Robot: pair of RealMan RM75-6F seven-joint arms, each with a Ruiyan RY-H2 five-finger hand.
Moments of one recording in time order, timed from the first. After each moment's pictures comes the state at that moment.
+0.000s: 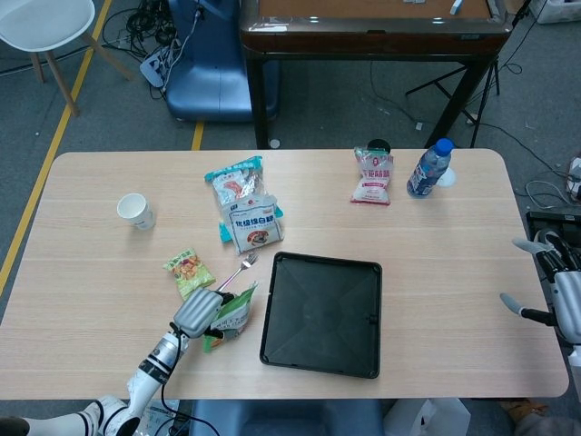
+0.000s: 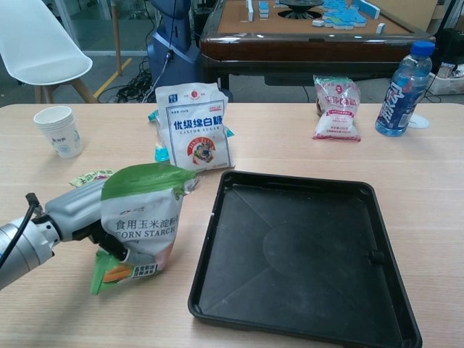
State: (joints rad) left arm -0.53 -1.79 -0.02 -1.13 1.57 1.12 -0.12; right arm 0.10 -0.97 0.13 -1.70 -1.45 1.49 0.11
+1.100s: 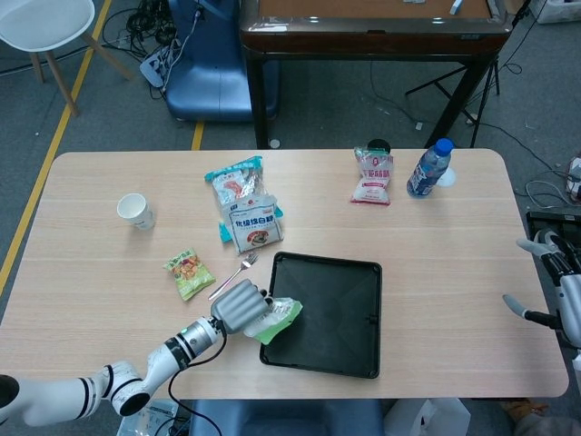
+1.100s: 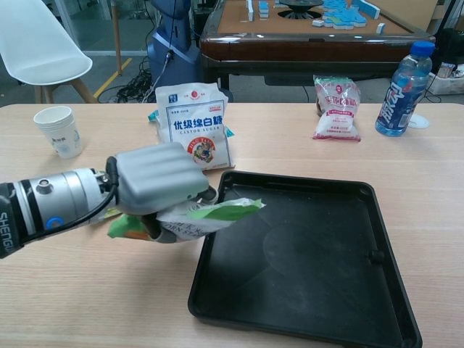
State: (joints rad) left arm -0.79 -1.63 -0.10 -1.44 1.52 0.84 0.72; right arm 0.08 -0.98 0.13 -1.67 -1.48 1.53 0.15
